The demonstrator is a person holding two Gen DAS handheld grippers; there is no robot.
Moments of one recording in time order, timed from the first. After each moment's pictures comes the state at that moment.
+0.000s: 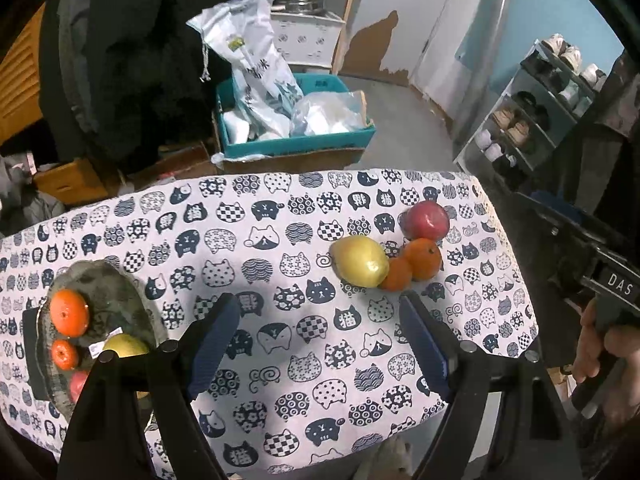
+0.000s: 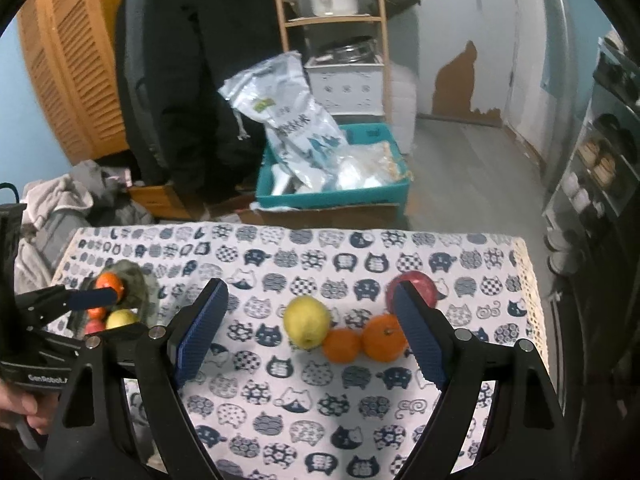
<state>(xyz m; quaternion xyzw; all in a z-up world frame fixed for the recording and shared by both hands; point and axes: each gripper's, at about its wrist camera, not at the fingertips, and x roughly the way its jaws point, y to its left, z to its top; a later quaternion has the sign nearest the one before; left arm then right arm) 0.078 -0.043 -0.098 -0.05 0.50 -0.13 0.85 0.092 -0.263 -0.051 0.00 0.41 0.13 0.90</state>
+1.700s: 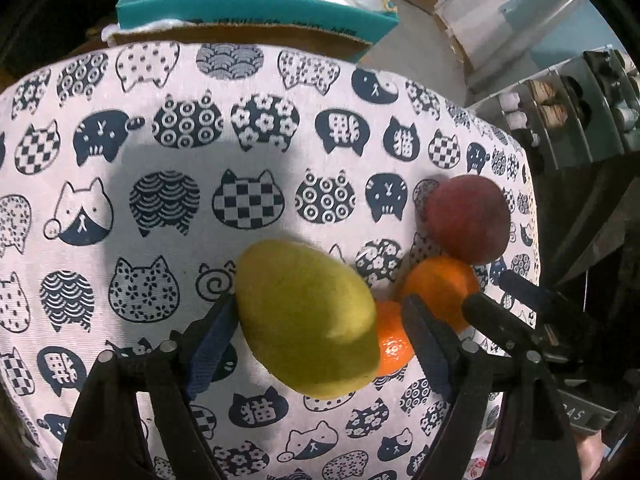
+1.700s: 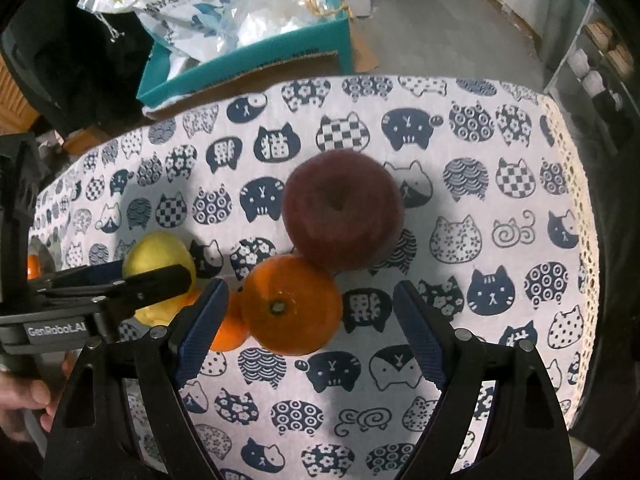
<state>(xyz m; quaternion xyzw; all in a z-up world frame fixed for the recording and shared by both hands) 0.209 -0.140 -0.273 -0.14 0.66 -0.15 0.72 0.192 -0.335 -0.223 0.05 0.61 0.08 0.78</state>
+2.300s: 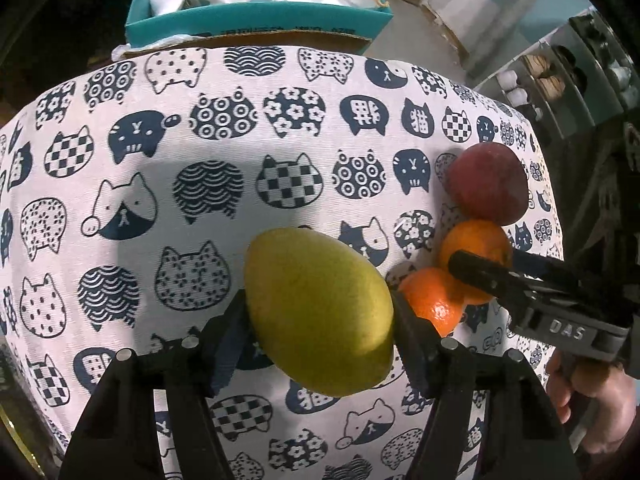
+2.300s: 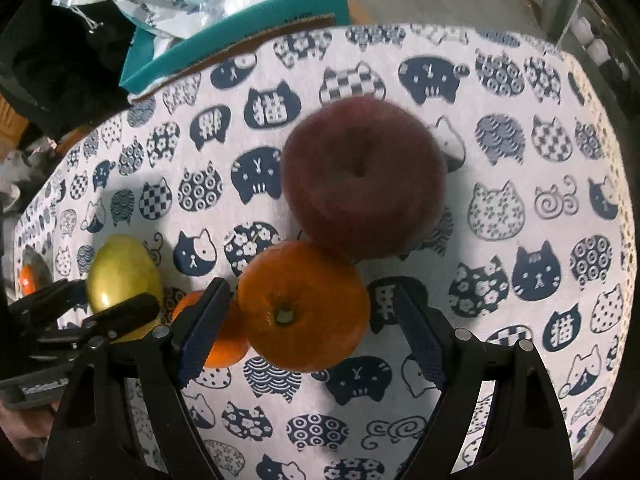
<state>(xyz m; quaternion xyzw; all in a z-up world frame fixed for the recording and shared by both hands) 0.189 -0.119 -0.270 -0.08 0.64 -0.15 0.75 0.197 -0.326 -0.260 0.08 0.64 0.07 0.76</state>
